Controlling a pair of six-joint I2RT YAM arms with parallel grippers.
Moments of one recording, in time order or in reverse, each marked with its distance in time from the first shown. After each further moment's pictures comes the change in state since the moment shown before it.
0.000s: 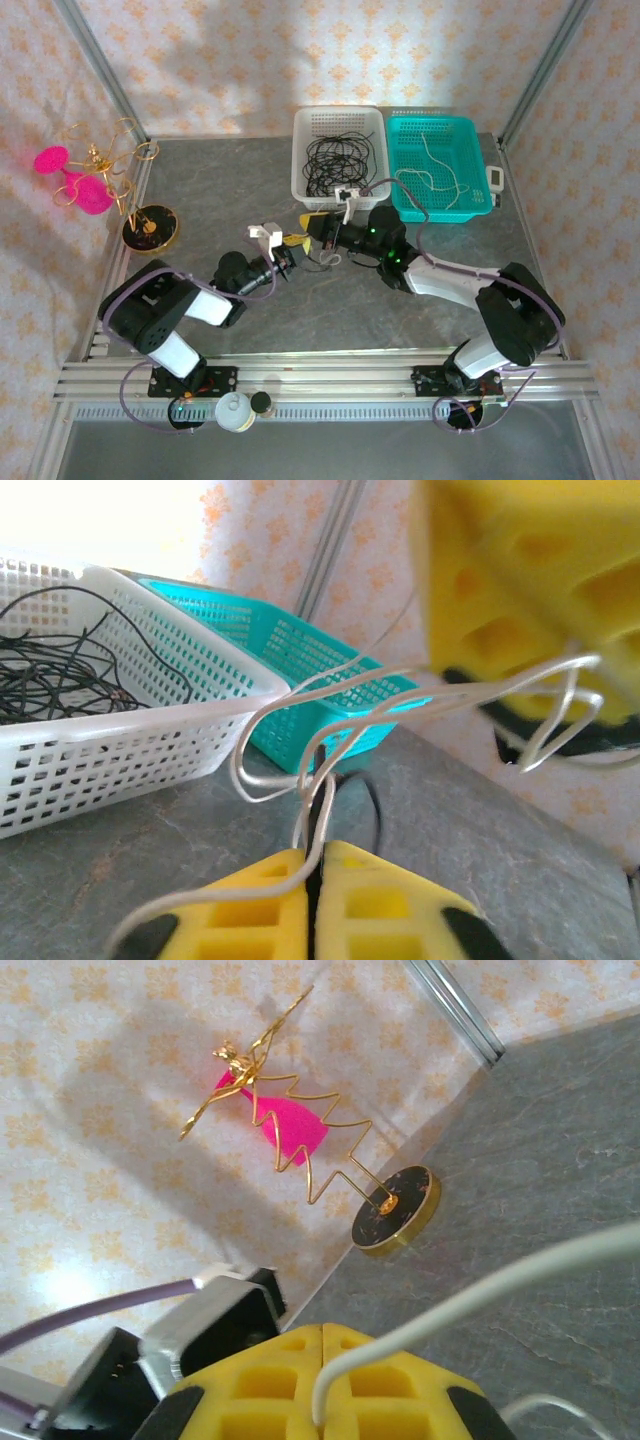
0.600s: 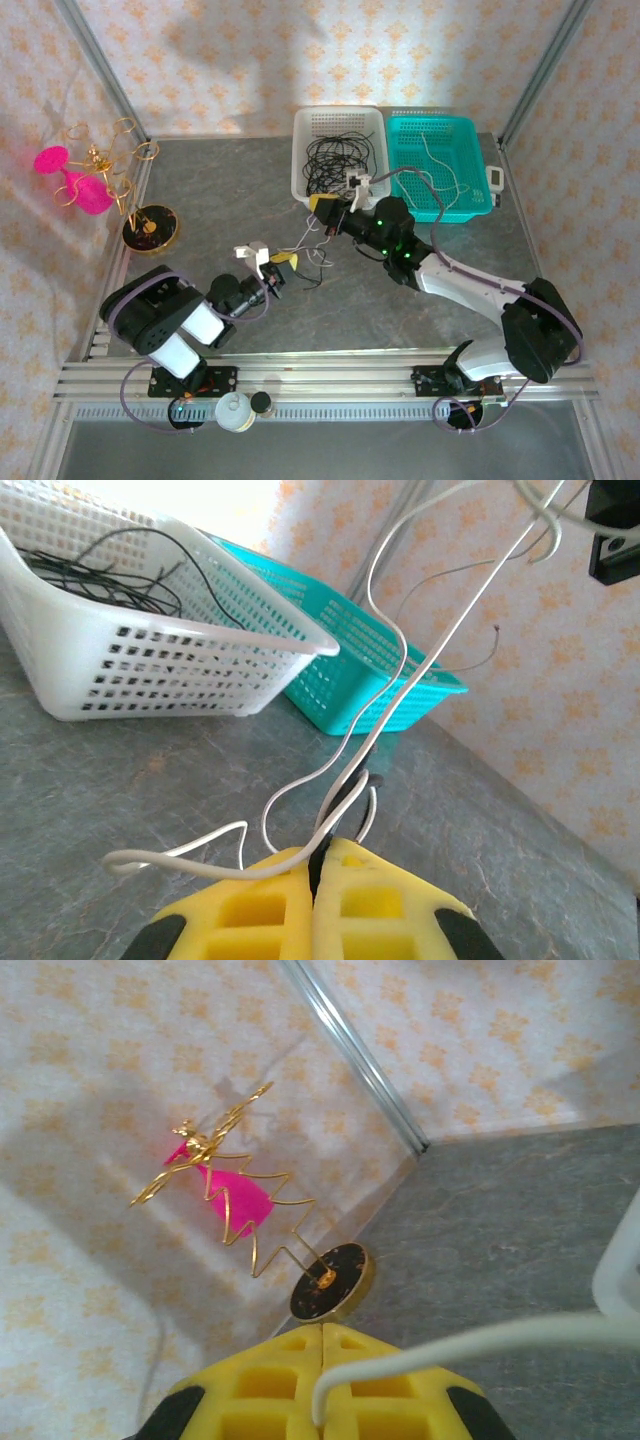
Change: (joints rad) left arm -0.042 -0.035 -0.209 0.116 -0.171 -0.100; right arm 0.000 -0.117 0.085 -0.204 0.216 -0.143
